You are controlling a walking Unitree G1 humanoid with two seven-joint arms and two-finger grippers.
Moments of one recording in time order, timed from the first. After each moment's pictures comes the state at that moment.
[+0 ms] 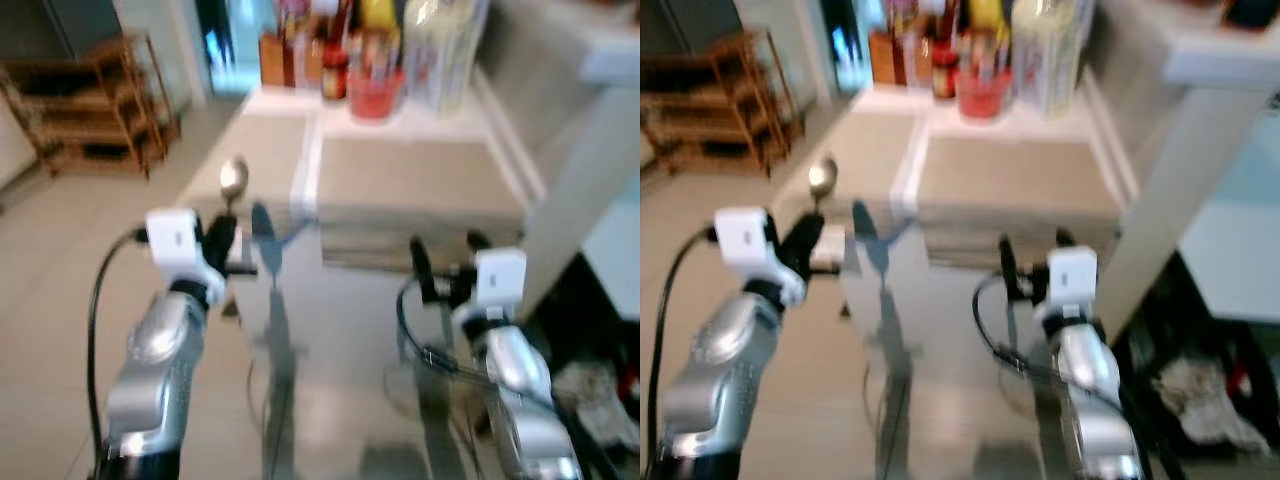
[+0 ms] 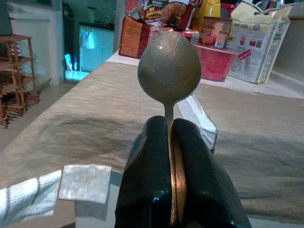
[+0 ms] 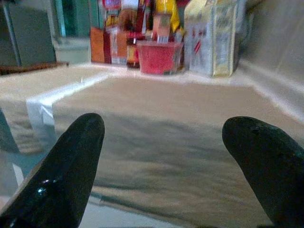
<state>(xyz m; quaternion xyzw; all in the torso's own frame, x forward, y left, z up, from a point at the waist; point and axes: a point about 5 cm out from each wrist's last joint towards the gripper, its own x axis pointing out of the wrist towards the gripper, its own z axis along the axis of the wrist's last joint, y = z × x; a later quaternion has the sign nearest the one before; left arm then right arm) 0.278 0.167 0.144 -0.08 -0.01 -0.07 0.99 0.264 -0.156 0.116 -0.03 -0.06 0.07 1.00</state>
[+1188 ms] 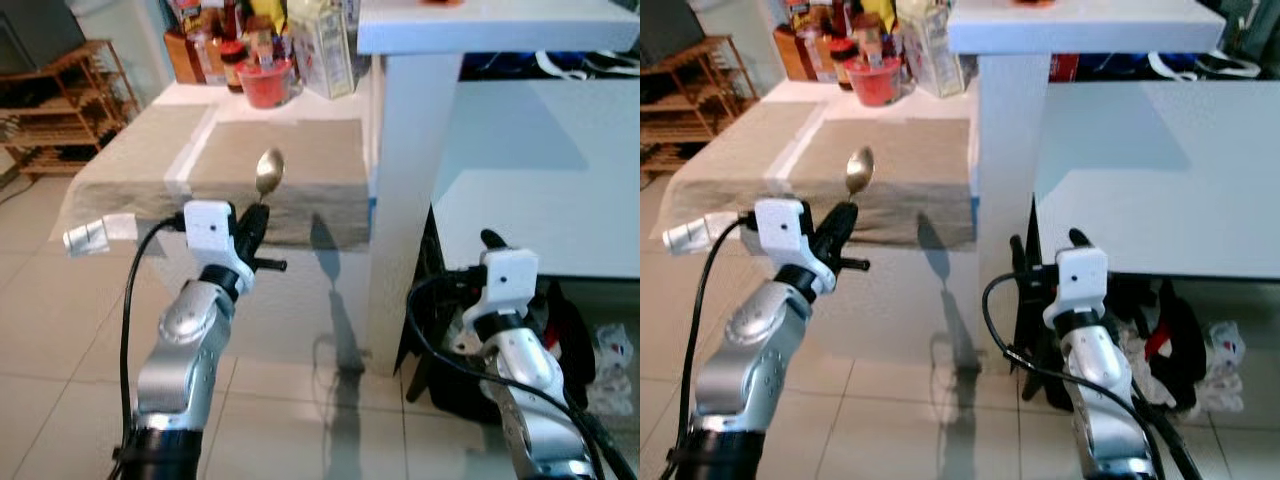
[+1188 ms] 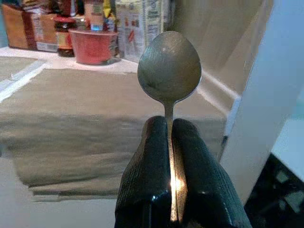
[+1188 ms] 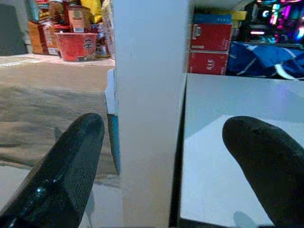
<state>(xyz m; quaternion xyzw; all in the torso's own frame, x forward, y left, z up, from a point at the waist) 0.291 0.145 0.145 -0.07 -0.02 -0.11 0.99 0.263 -0.158 0.112 -0.04 -0.05 0.07 1.00</state>
